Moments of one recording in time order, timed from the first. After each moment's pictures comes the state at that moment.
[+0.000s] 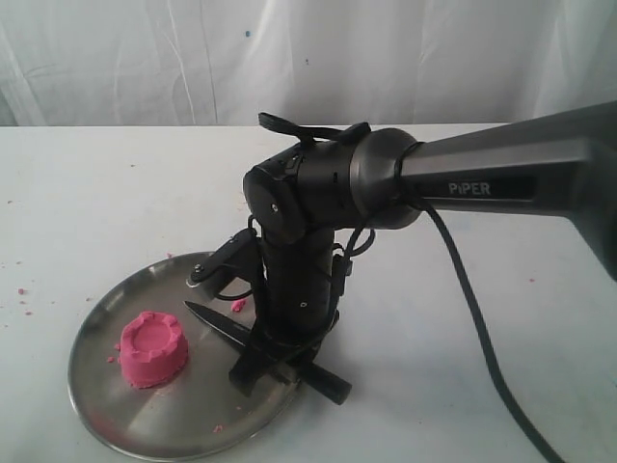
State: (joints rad) left arm 0.06 0.01 0.02 -0.02 0.43 0.10; right arm 0.82 2.03 -1.42 0.02 0.98 -0.18
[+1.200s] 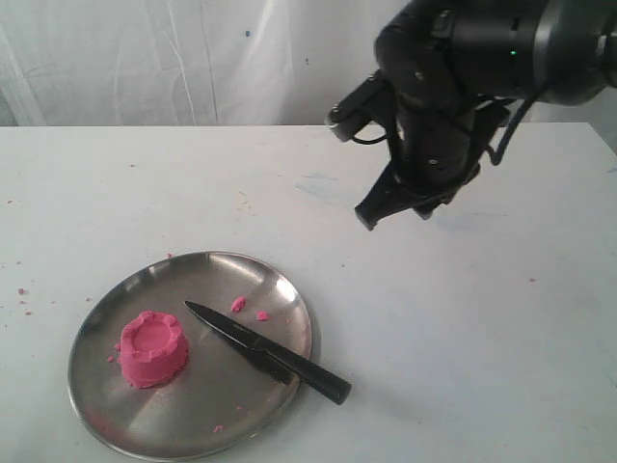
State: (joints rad) left arm 0.06 0.01 0.02 -0.02 0.43 0.10; right arm 0.59 1.80 -1.45 -0.44 1.07 0.16
